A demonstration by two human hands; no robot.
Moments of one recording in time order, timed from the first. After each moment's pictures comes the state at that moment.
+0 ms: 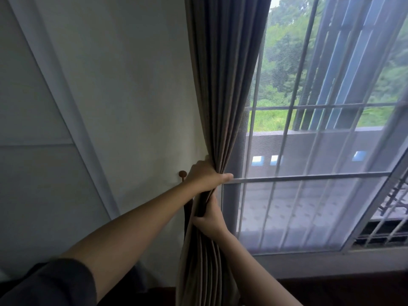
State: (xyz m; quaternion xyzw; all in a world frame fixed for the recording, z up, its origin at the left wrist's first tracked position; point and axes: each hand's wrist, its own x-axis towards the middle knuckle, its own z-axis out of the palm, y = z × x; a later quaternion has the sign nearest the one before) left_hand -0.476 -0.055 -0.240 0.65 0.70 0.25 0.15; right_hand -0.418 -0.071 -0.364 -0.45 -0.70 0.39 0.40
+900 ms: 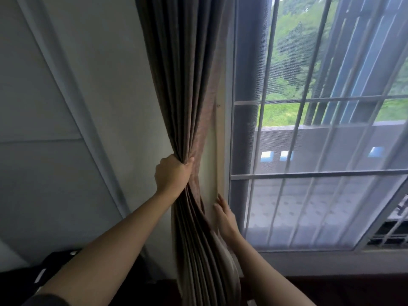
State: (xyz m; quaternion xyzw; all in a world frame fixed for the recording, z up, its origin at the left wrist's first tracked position) left_hand -0.522 -0.091 -0.233 0.47 0.78 0.40 0.04; right_hand -0.400 -0.066 -0.398 -0.48 -0.55 0.56 0.40
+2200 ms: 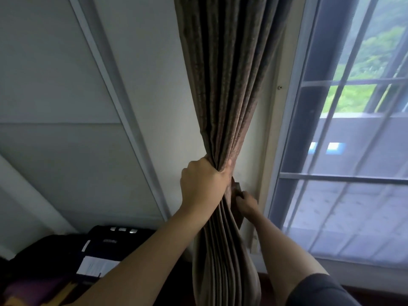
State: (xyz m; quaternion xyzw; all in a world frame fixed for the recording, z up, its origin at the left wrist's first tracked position) left_hand -0.551 -0.119 -0.231 0.50 0.77 0.39 0.00; right_hand -0.478 0.047 -0.461 -0.58 -0.68 0.42 0.18
